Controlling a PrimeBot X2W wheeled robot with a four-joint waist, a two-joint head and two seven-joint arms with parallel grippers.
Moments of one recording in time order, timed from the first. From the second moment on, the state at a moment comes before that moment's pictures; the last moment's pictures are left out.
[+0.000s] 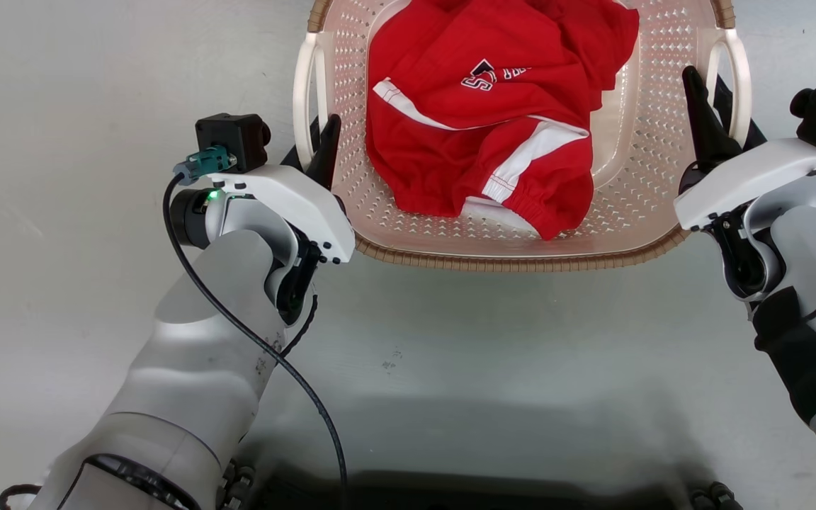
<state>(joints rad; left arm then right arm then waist) -1.03 0.01 -0.69 1.14 -0.86 -0.13 -0.26 -0.83 -0.08 0.53 0.74 0.78 0.13 -0.26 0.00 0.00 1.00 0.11</state>
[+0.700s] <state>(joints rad) -1.03 -0.01 -0.76 1.23 -0.92 -0.13 -0.24 -0.90 -0.03 0.61 0.99 0.80 0.13 -0.25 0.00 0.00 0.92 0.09</state>
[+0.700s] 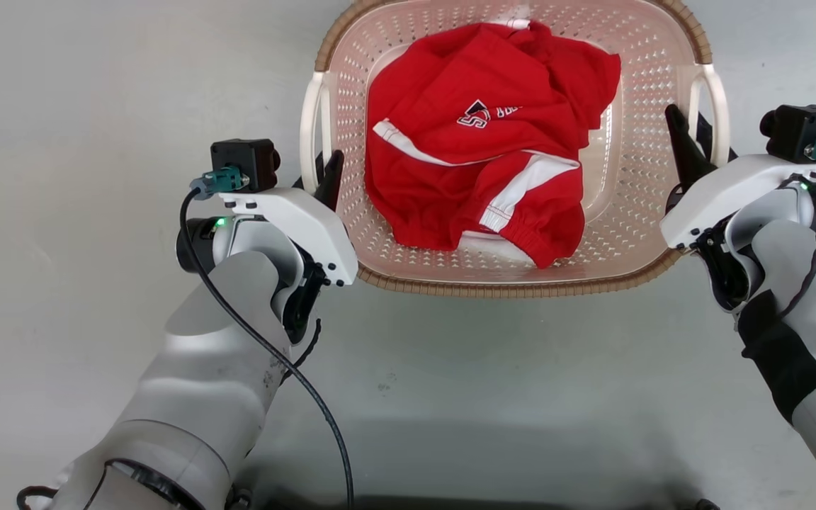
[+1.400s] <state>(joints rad) -0.92 0.00 -0.79 1.26 -1.00 -0.13 -0.12 -0.89 0.01 0.76 1.11 0.94 0.14 -0.12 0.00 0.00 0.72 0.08</state>
